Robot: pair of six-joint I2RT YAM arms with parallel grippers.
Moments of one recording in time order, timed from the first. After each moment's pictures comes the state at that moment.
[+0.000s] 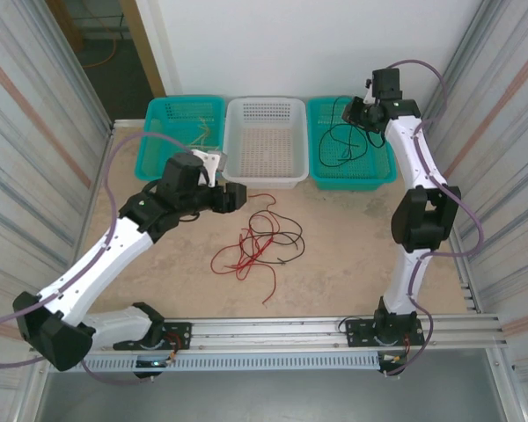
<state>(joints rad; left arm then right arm) -0.60 1.18 1.15 -0.60 0.12 -0.40 0.07 2.03 2.05 -0.79 -0.14 0.42</state>
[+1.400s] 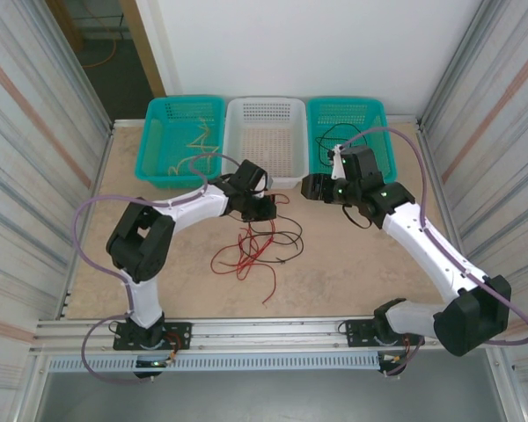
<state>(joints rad) -0.66 1.87 1.28 -0.42 0.34 -0.60 0.45 1.24 1.11 -0.57 -0.18 0.49</state>
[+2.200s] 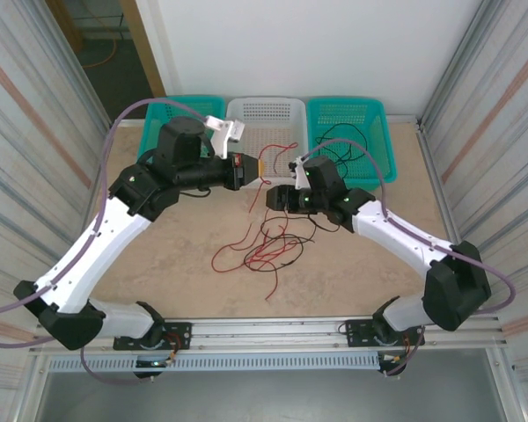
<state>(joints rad) -0.68 1.31 1.61 -0.72 0.38 -0.50 0.64 1.42 1.05 -0.29 -0.33 0.65</state>
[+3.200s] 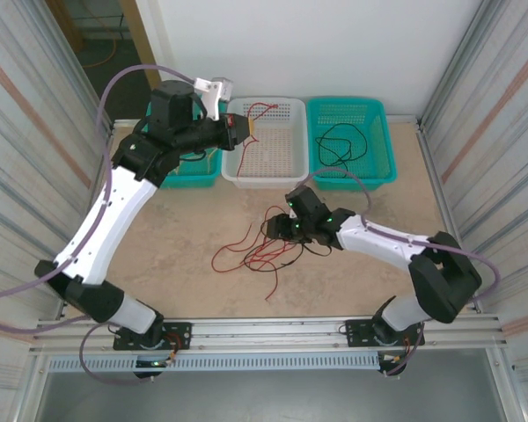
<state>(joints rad) -0.51 1.51 1.82 -0.68 0.37 -0.39 0.75 1.45 0.88 -0.30 -0.13 0.80</state>
